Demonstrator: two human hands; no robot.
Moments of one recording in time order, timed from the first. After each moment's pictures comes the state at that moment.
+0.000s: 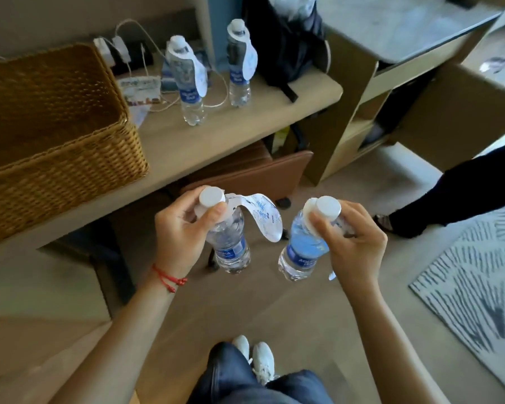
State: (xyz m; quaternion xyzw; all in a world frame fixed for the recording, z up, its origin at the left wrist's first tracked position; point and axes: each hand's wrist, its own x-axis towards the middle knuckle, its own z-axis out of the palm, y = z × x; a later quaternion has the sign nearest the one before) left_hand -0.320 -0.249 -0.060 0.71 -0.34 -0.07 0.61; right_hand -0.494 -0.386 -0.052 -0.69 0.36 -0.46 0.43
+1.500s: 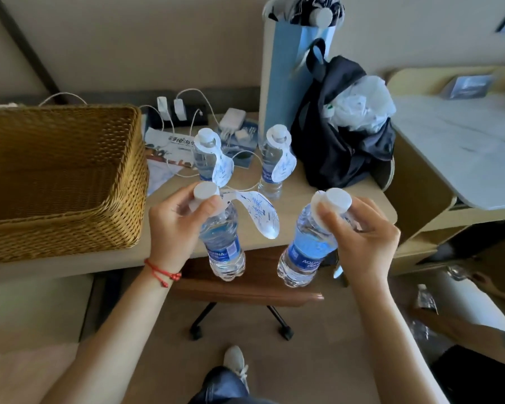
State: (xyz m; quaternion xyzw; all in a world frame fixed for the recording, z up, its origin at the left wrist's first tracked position) left_hand -0.179 -0.444 -0.026 0.73 -0.24 0.16 0.62; right_hand -0.295 -0.648 -0.004 -0.76 0.17 -0.41 0.48
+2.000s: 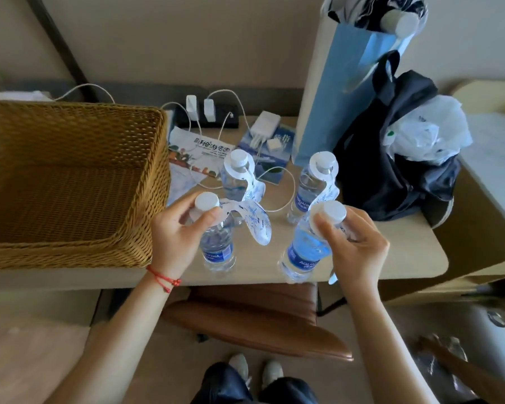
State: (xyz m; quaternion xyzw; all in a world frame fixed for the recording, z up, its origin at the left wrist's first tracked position) left_hand -0.085 -0.425 -0.057 0.77 -0.21 0.19 0.58; right_hand -0.176 -0.650 -0.039 -0.75 0.15 -0.35 0.54
